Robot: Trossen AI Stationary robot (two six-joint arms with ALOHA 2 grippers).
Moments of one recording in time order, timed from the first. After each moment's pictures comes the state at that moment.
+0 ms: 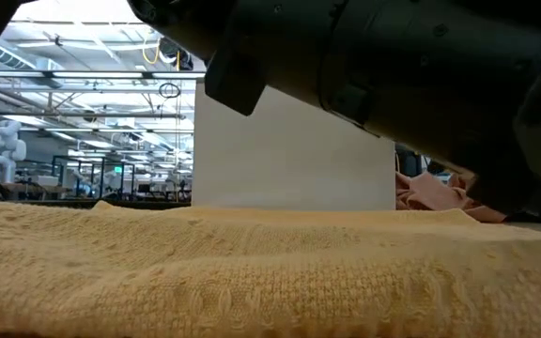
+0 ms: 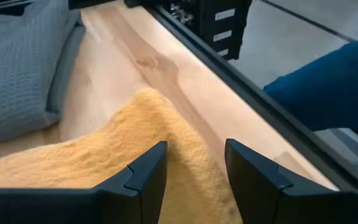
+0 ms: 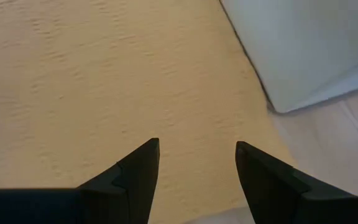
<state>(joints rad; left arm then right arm) -0.44 2.50 1.77 0.29 0.07 0.09 0.37 1.27 0.64 -0.42 0.42 0.64</state>
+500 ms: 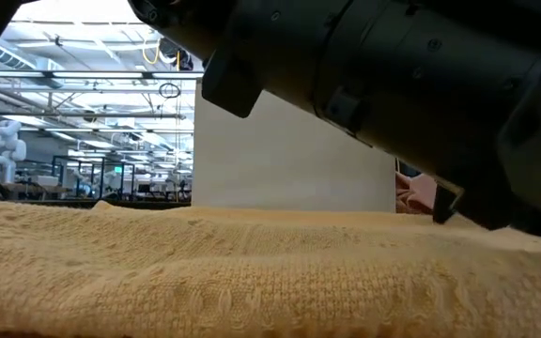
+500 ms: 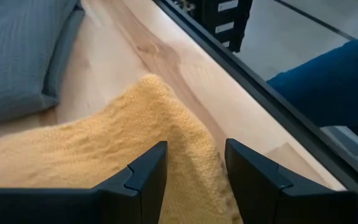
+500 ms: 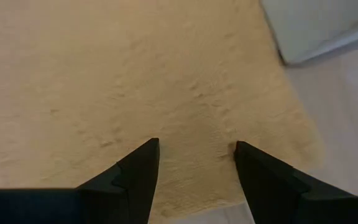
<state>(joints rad) -0.43 2.50 1.77 0.25 0.07 0.05 0.18 1.43 0.64 -0.42 0.20 0.61</state>
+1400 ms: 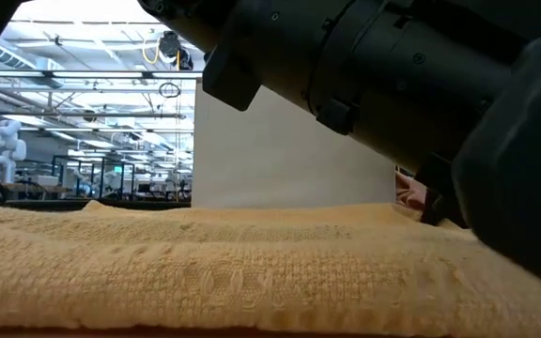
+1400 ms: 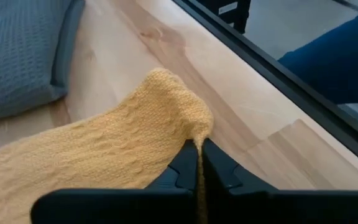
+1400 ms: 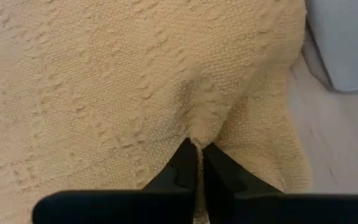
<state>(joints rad) -0.43 2.49 1.77 0.17 0.07 0.12 0.11 1.49 0.64 -0.32 0.07 0.50</state>
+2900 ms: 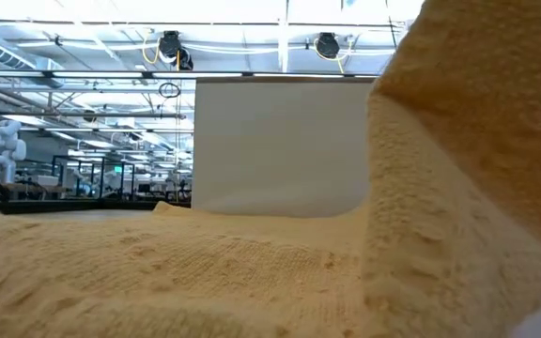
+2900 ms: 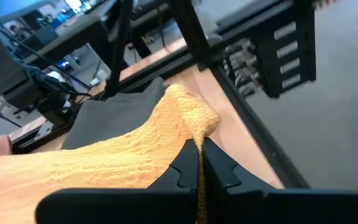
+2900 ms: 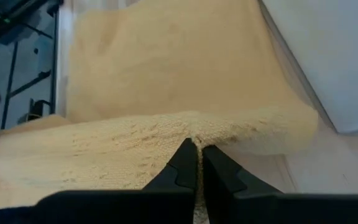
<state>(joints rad) -0.68 2.28 1.65 0.29 -0.60 0.25 0.14 0.96 0.67 -0.46 -0.06 0.59</state>
